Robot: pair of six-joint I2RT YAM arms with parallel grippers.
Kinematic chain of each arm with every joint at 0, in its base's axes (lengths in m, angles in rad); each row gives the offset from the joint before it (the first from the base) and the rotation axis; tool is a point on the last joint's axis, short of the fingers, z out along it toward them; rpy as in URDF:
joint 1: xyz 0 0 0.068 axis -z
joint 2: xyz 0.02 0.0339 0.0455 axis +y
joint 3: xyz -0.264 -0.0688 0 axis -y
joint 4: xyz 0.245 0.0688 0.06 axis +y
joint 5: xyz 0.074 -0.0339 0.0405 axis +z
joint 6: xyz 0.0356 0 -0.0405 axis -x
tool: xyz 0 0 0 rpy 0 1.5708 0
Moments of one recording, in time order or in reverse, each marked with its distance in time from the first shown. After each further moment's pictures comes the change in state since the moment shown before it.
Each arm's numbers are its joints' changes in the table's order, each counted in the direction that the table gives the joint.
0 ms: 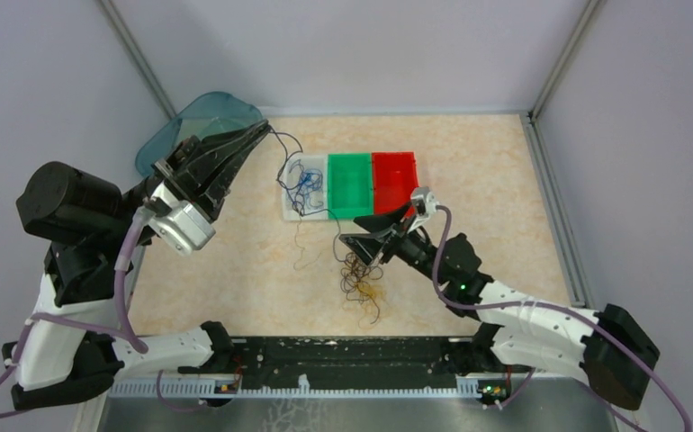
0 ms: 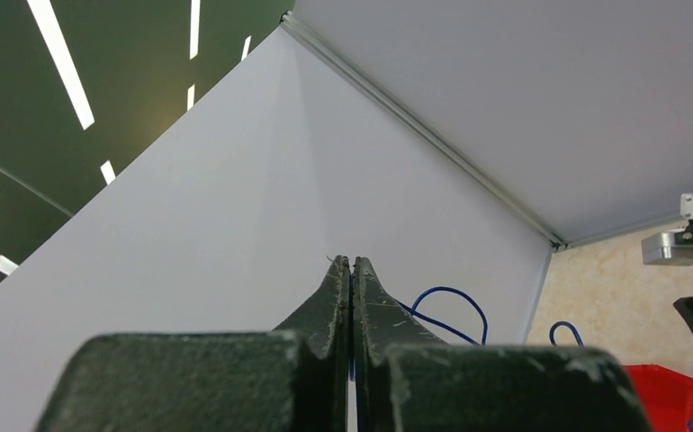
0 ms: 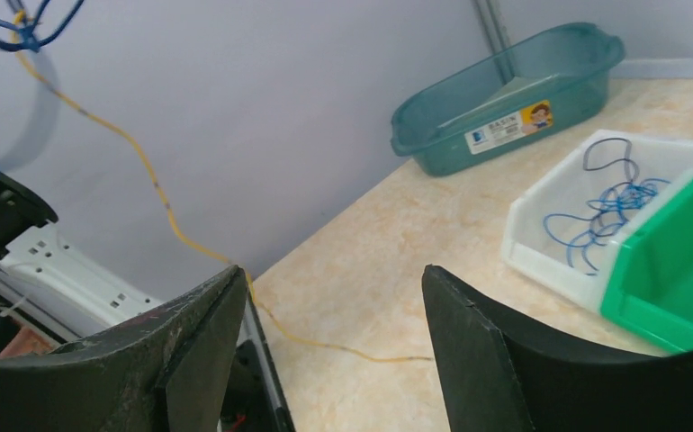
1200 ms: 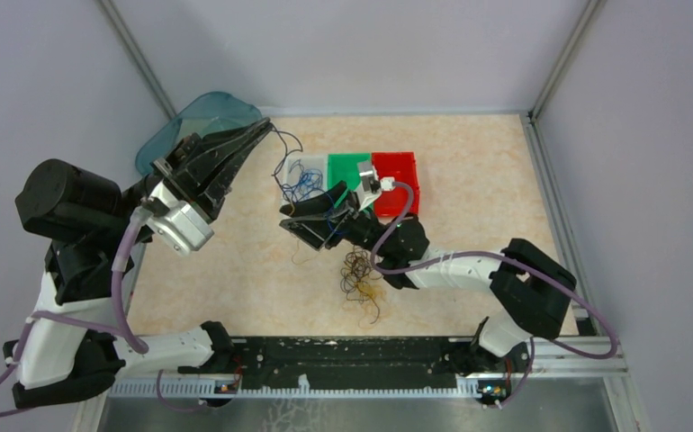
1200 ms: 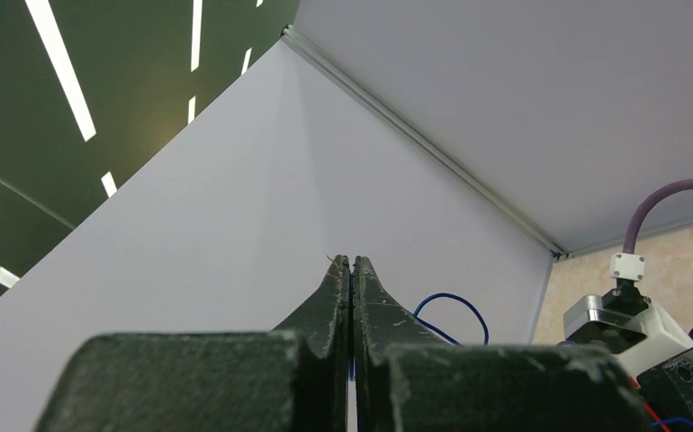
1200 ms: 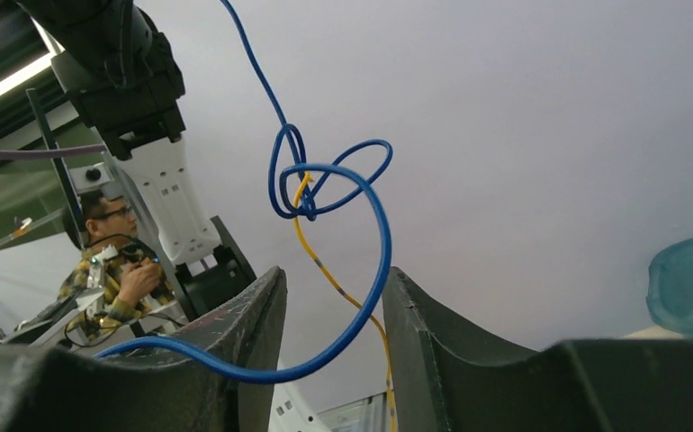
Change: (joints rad) left arm 0.000 0.014 0.018 -0.011 -0.025 0.000; right arm -0.122 0.608 0.399 -0.639 0.216 -0.224
